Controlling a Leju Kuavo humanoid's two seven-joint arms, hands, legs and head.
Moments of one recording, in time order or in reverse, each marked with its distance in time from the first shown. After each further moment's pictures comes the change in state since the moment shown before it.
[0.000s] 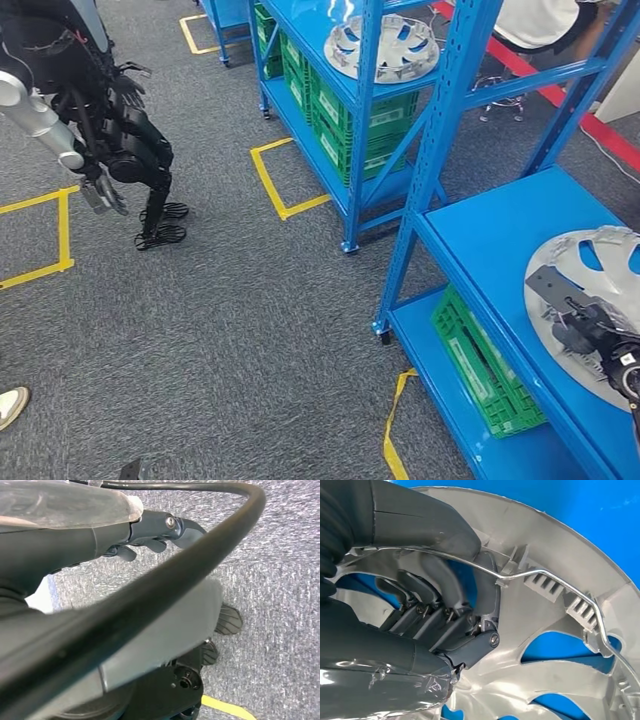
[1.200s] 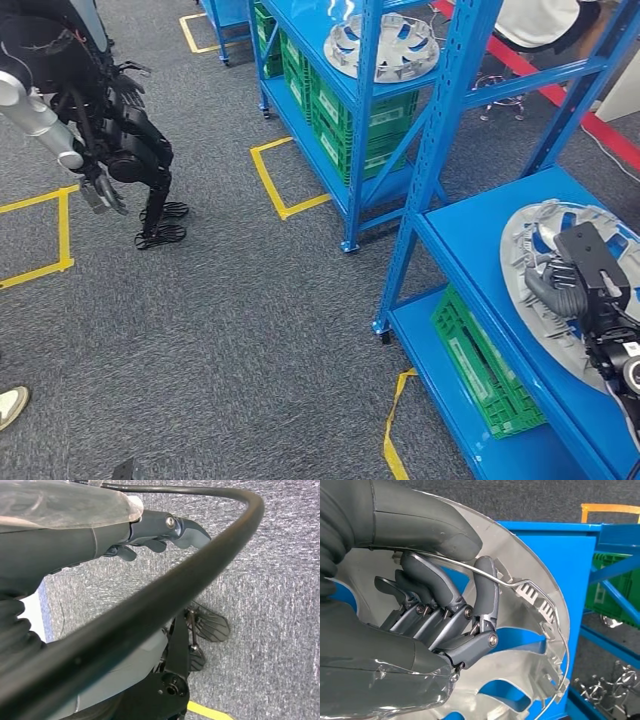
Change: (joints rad) left arm 0.000 0.003 0.000 0.000 0.034 0.042 -0.045; right arm -0.029 -0.132 0.250 -0.121 -0.617 -0.475 -0.235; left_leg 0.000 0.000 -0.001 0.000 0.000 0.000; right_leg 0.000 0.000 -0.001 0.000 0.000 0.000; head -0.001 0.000
